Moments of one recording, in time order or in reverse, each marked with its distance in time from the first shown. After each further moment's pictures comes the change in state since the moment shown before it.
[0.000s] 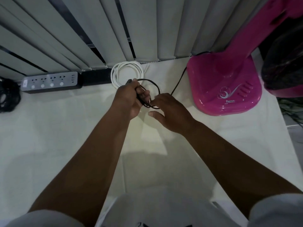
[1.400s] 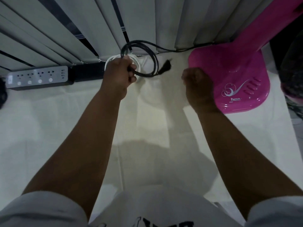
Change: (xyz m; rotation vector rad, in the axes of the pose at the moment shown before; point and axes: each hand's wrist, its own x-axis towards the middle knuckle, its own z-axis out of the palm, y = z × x) left_hand 0.057 0.032 0.003 0.280 -0.006 0.297; right_hand 0.038 0.059 -0.028 0.413 0.485 0.619
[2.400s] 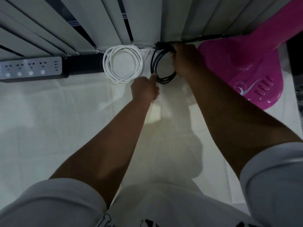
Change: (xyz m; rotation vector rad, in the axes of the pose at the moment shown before) left_hand 0.026 -0.095 0.036 0.388 0.134 -0.178; right_hand 0.092 -0.010 0.057 -0.730 -0.313 -0.124
